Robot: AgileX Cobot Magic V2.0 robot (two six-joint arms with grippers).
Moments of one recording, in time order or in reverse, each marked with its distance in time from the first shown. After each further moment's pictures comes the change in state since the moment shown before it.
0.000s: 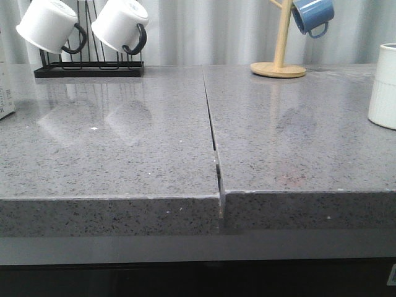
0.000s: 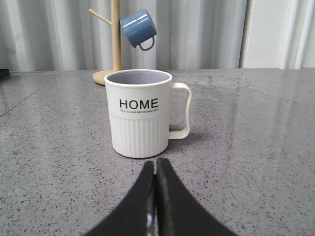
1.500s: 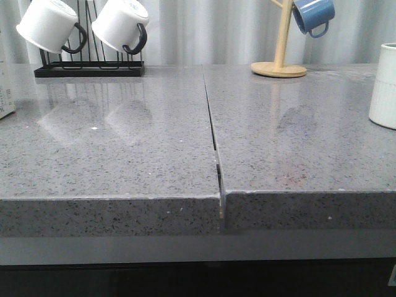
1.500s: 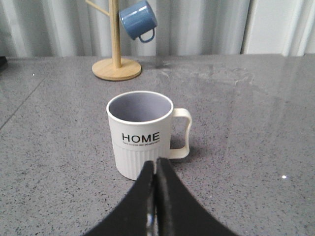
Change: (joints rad) left arm 0.000 0.000 0.000 0.000 0.000 0.000; right arm 0.000 0.332 -0.388 -0.002 0.230 0.002
